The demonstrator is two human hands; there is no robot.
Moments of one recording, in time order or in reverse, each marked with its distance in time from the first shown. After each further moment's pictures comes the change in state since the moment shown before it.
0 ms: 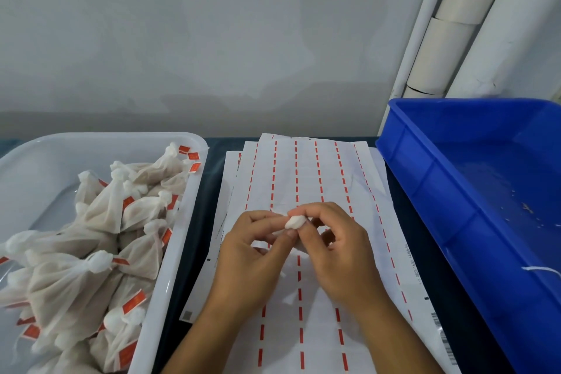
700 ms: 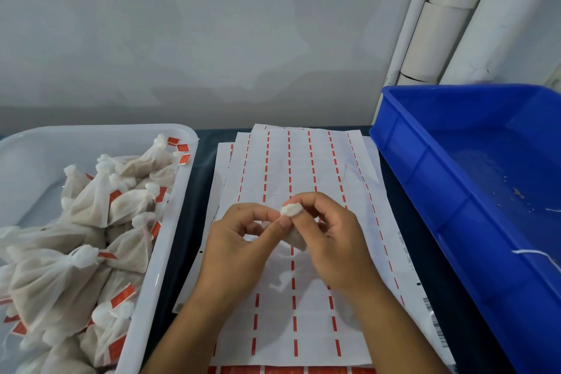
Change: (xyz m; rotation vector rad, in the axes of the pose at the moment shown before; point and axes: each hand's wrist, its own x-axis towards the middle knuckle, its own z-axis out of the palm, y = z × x) left_hand 0.003 -0.002 -0.006 -0.021 -0.011 -0.033; right_hand 0.001 0.002 -0.002 0.139 -0.065 0.114
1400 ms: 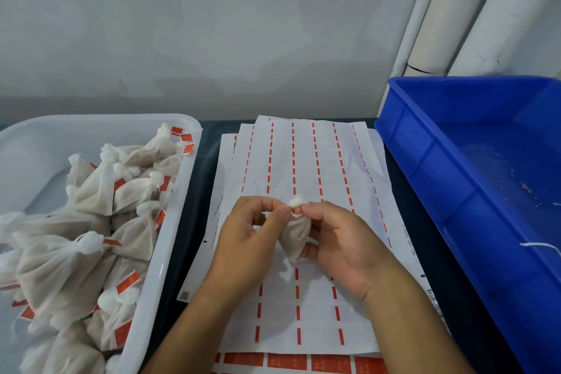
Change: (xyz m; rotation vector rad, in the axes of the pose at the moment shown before) left_hand -0.004 -0.005 0.007 -0.030 -0.021 -0.103; right_hand 0.003 0.002 -0.009 0.650 -0.196 0.602
